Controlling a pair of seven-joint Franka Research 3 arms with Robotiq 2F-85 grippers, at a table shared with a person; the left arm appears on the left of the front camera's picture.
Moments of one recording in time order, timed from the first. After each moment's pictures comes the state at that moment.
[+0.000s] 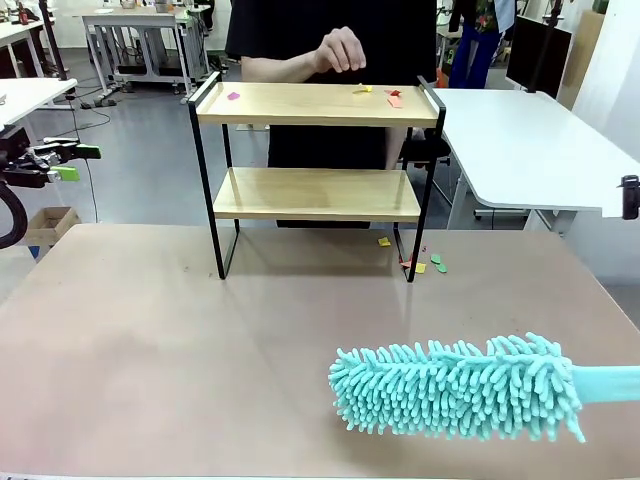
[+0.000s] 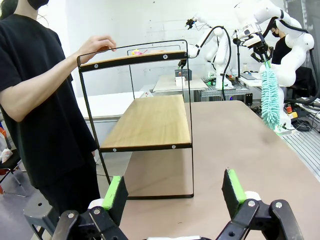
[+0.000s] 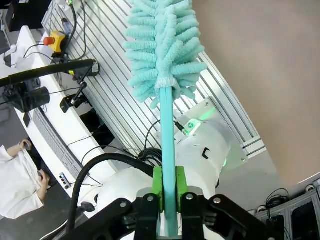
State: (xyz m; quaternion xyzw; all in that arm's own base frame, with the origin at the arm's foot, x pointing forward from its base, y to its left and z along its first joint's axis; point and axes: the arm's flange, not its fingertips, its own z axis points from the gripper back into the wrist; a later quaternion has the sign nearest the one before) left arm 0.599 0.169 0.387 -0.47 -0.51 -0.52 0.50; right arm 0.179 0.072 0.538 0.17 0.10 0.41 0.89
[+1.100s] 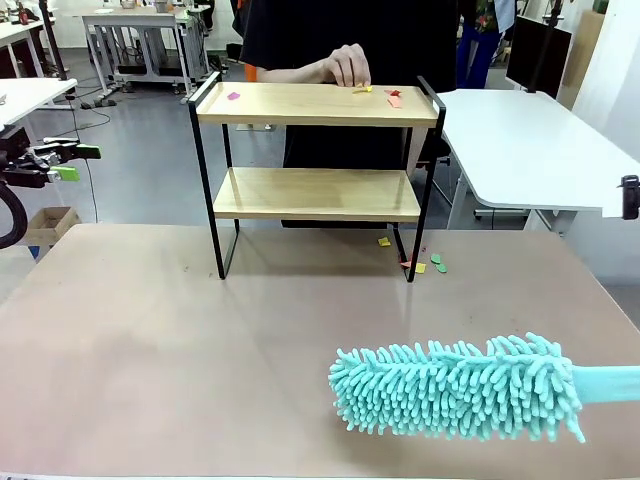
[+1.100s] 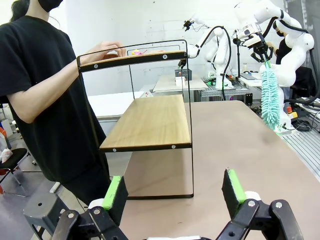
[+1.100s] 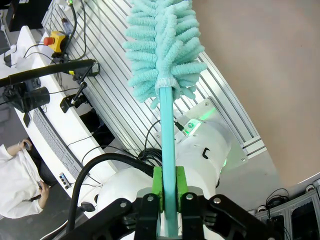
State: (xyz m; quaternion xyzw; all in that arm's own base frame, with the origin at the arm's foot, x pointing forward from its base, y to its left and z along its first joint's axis) left arm 0.599 0.169 0.387 -0.47 -0.51 -0.52 0.50; right arm 0.179 0.072 0.538 0.17 0.10 0.41 0.89
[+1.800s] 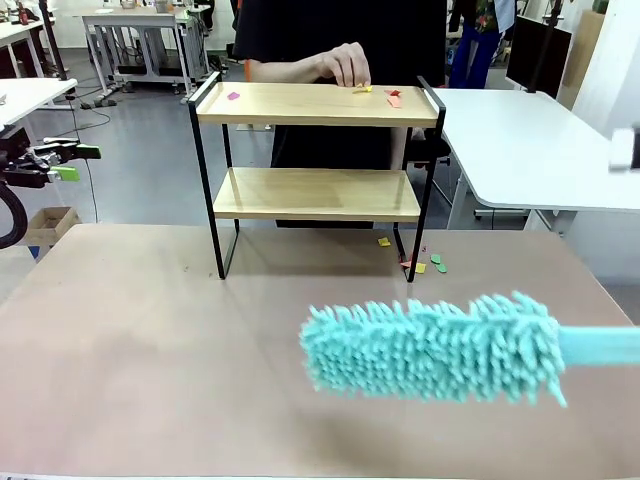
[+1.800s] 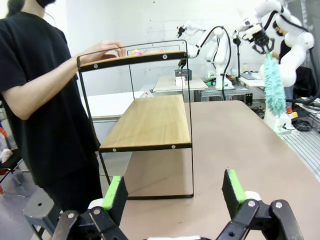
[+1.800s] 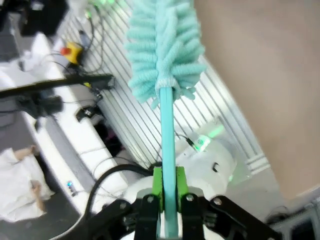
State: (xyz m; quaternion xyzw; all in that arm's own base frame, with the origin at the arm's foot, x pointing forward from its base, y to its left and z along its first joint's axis) left arm 0.599 0.169 0.387 -0.47 -0.51 -0.52 0.50; right arm 0.181 0.095 0.591 0.21 0.06 0.42 0.88
